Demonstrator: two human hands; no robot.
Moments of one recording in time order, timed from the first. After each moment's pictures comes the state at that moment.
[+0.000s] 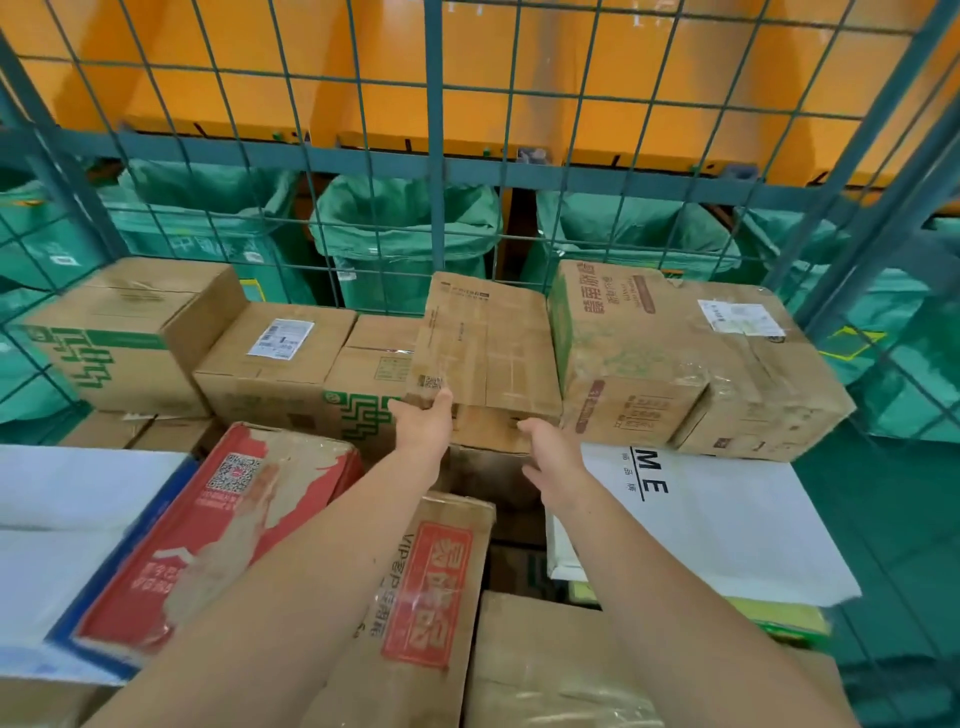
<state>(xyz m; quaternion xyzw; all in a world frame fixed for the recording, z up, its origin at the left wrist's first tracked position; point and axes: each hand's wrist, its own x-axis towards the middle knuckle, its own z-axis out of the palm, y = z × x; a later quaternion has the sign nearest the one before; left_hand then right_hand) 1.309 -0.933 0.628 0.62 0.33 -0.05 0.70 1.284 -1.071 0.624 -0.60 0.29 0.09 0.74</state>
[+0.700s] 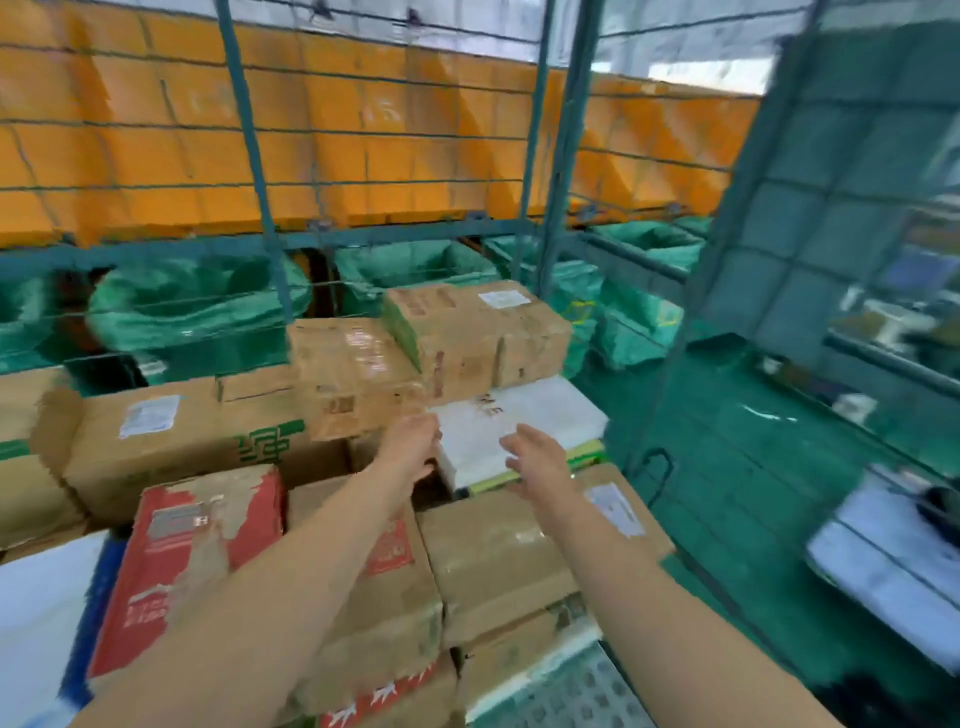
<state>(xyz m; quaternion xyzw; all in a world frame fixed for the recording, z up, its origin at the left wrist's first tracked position) 1.100 -0.929 0.731 0.70 0.03 -0.27 0.67 1.020 -1.055 0.703 -0.61 0.36 -0.13 0.69</state>
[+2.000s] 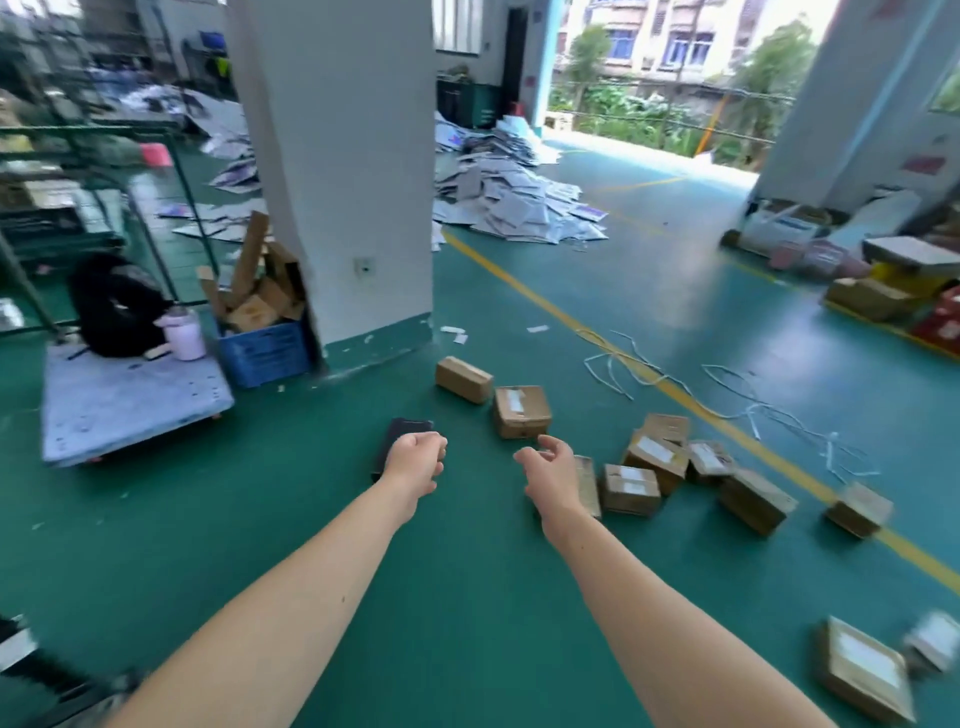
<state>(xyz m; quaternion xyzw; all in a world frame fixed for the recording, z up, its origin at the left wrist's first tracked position) 0.187 -1.012 0.650 0.52 -0.51 -0.65 0.21 0.060 -0.909 0.635 -0.12 0.75 -0.57 0.33</state>
